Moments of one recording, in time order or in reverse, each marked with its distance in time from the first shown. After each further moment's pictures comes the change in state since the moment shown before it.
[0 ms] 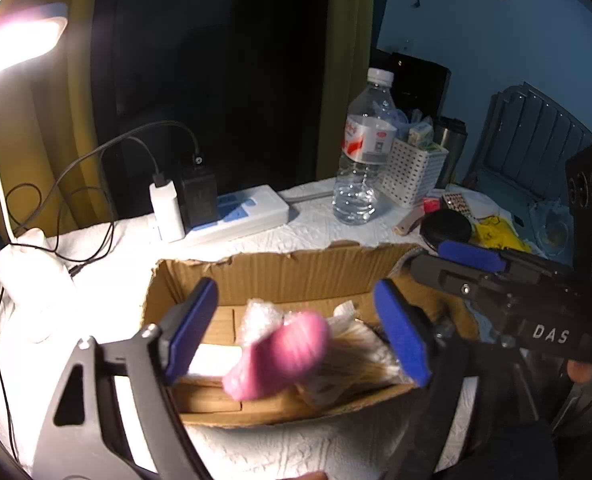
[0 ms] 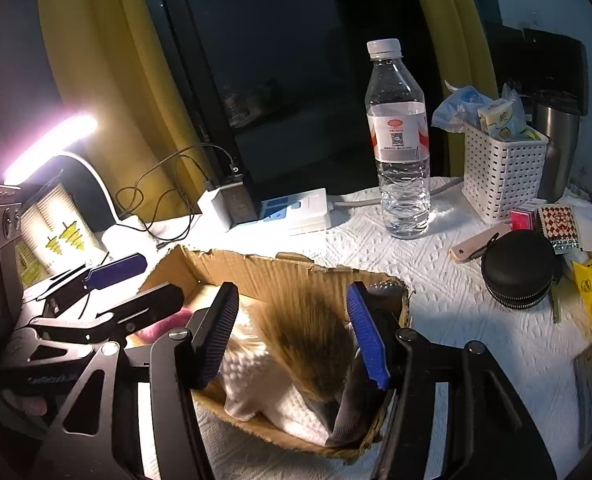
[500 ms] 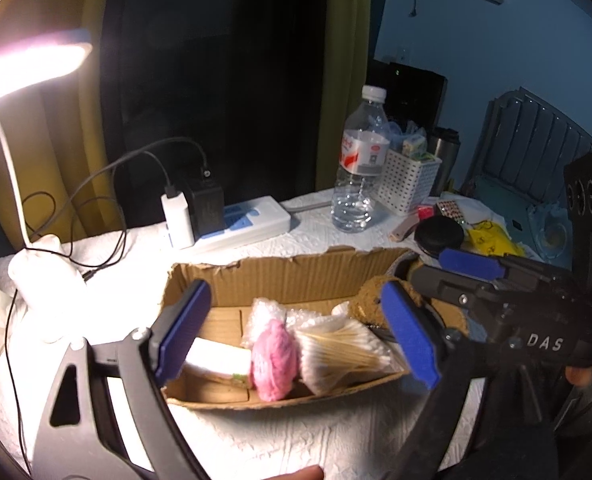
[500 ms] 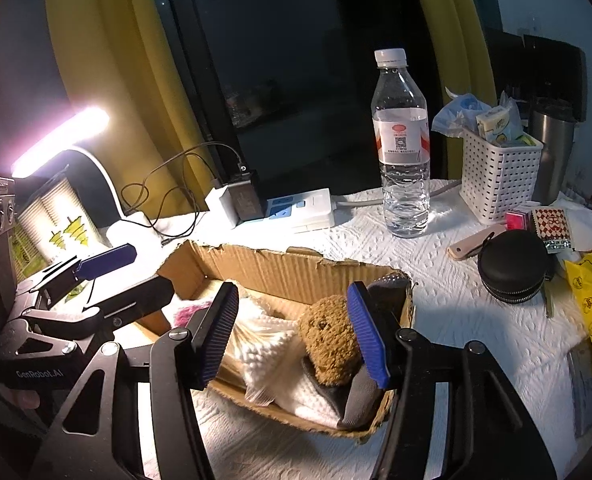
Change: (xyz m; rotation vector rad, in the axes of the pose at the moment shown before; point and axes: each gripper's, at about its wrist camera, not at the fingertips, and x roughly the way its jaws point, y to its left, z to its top) left arm -0.029 -0.001 -0.004 0.011 -0.049 0.007; right arm -0.015 0.014 -0.006 -0.023 -0.008 -0.014
